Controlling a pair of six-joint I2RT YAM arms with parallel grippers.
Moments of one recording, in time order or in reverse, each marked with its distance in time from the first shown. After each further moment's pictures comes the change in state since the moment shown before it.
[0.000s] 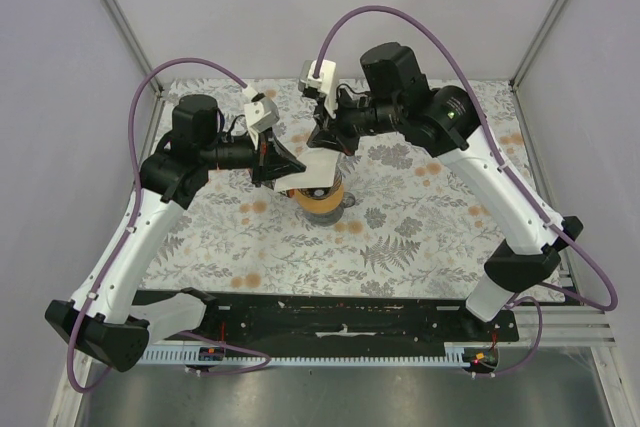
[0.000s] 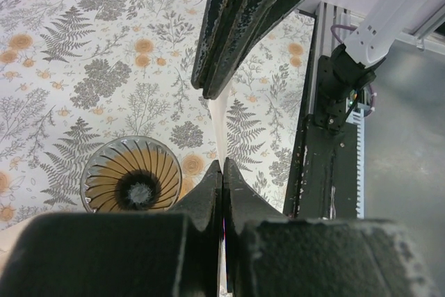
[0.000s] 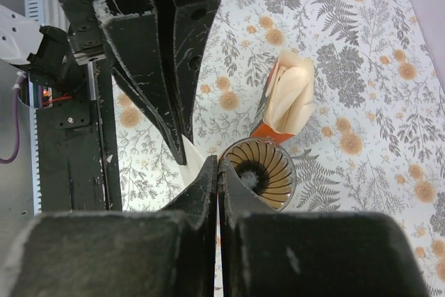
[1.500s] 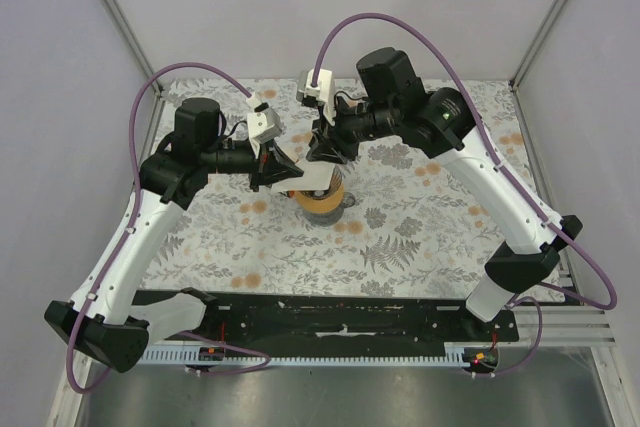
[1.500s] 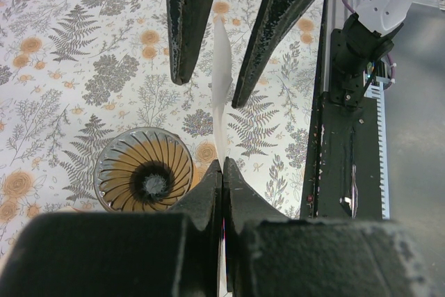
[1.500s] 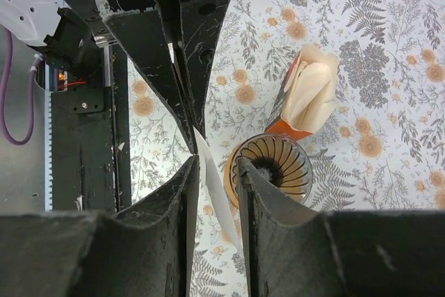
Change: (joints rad) left arm -0.002 -0.005 0.000 -0.091 0.000 0.187; right arm -0.001 -0.009 -0.045 -0.016 -0.068 -0.035
